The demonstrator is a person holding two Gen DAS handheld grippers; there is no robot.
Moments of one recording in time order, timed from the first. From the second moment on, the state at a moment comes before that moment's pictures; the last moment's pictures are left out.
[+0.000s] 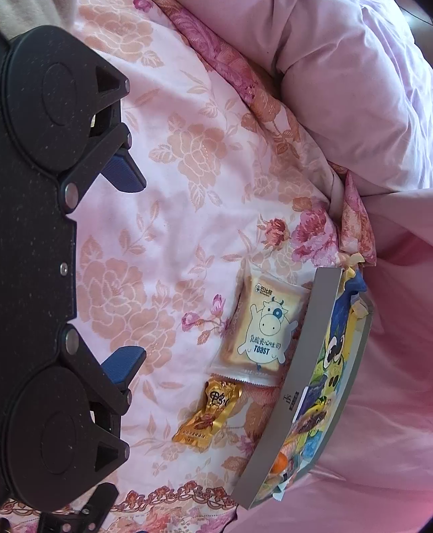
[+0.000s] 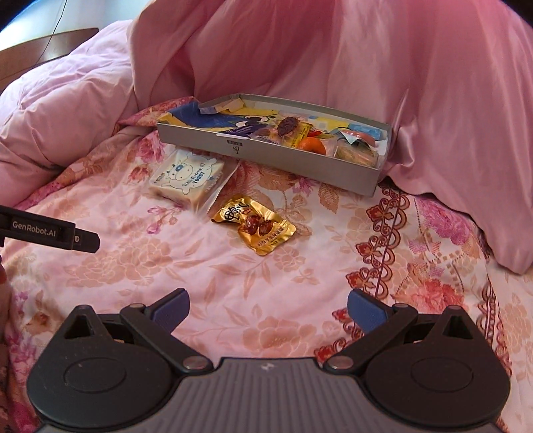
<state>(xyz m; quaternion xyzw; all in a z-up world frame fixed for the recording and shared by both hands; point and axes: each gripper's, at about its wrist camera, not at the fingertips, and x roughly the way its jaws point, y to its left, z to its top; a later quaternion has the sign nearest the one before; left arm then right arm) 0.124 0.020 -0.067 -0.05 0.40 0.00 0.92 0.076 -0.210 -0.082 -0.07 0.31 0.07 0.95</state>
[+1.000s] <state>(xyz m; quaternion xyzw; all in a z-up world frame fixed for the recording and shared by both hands) 0.320 0.050 -0.073 -0.11 0.35 -0.16 0.92 0.205 -0.214 -0.127 -0.11 0.28 0.20 0.93</state>
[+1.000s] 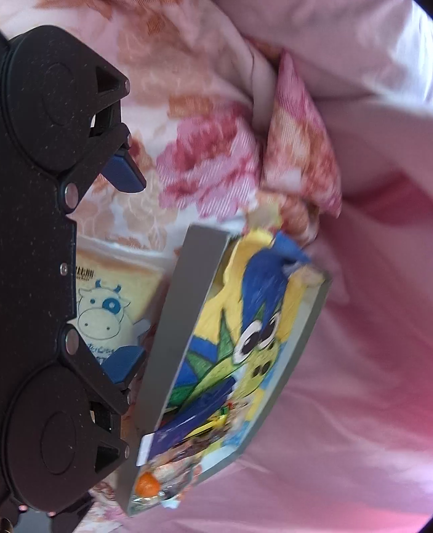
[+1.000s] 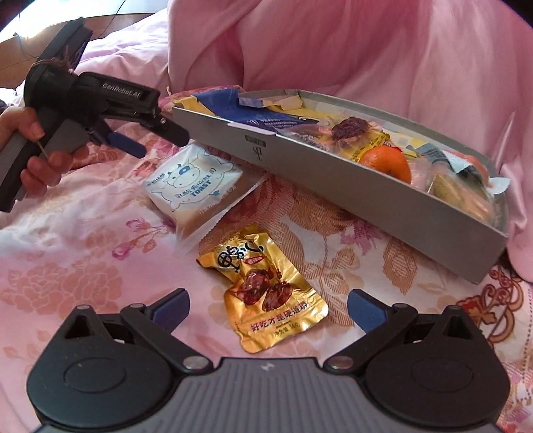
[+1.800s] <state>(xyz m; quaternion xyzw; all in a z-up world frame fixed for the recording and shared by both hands) 0.261 0.005 -0.086 -0.09 0.44 -0.27 0.85 0.193 -0.217 -0.115 -0.13 0.36 0.18 0.91</state>
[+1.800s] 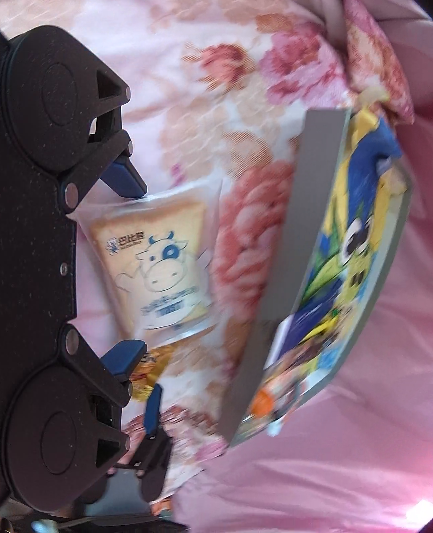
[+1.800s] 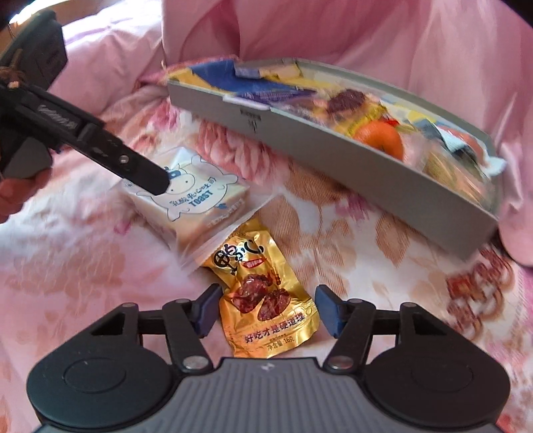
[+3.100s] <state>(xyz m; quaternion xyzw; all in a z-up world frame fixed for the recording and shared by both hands) 0.263 -0.058 -0.088 0.21 0.46 -0.32 0.80 0.173 -0.231 -0.121 -0.10 0.37 0.19 0.91</state>
